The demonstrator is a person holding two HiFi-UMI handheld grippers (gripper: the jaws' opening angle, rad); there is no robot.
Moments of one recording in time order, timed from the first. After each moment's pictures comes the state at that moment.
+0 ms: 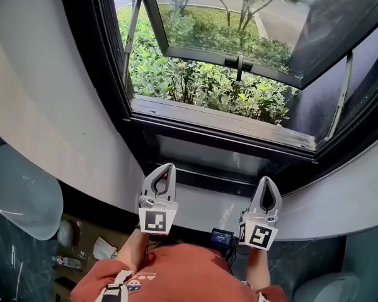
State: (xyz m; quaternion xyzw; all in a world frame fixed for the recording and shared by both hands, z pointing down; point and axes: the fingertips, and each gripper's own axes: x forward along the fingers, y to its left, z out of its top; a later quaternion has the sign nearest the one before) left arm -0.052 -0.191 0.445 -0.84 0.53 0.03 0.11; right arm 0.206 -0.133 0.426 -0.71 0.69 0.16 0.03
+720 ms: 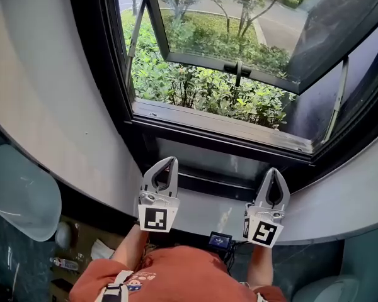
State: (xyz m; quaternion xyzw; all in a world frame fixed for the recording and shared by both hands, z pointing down) left arm -0.046 -0.193 0.407 -0.84 0.52 0.05 0.14; right arm 0.206 -0.136 0.365 -0.70 0.67 0.24 0.05
